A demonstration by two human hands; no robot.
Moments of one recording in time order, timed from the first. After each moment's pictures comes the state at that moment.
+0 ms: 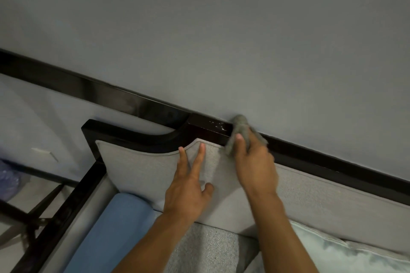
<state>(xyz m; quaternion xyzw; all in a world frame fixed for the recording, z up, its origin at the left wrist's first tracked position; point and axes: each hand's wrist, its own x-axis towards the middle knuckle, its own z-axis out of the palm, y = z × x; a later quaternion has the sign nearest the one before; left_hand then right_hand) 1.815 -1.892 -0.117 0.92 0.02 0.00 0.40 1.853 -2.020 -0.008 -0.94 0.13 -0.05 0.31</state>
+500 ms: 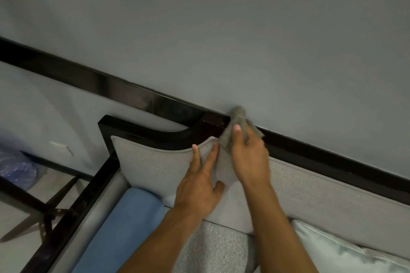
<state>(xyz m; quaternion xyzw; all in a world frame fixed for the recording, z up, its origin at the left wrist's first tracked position) 1.816 -1.884 -0.113 0.91 0.01 -0.03 0.42 1.862 -1.983 -0.019 -0.90 0.10 -0.04 0.42</state>
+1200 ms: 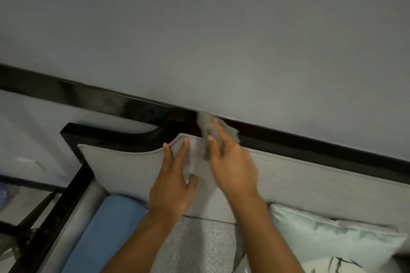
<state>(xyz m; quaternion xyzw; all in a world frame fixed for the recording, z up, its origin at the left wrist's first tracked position) 1.814 -1.893 -0.114 0.91 0.05 -0.01 0.42 1.840 -2.022 -0.023 -0.95 0.04 -0.02 0.29</state>
